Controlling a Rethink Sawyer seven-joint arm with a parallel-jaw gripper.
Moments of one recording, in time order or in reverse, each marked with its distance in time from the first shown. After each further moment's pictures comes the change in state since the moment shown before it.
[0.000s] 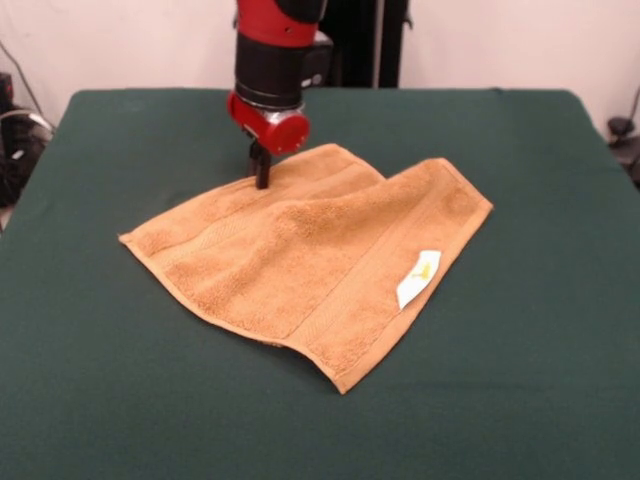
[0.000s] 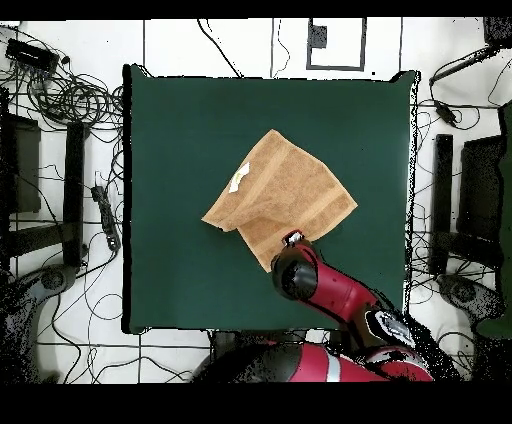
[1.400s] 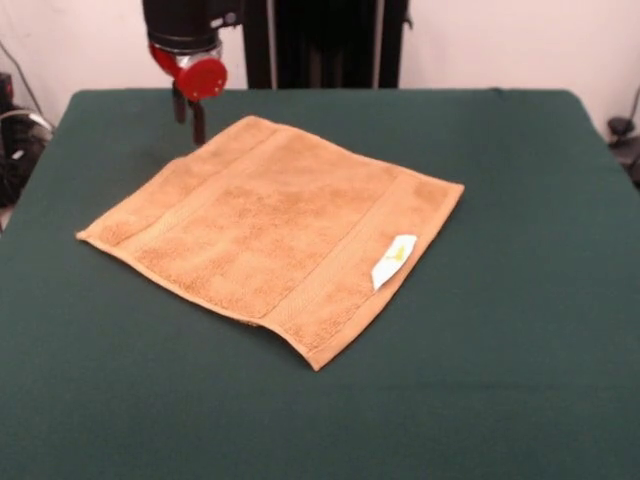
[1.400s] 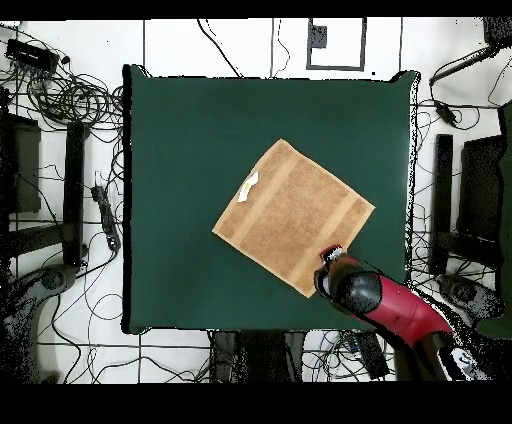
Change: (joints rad) arm -0.239 -0.159 0.052 -0.006 -0.187 0.281 0.000
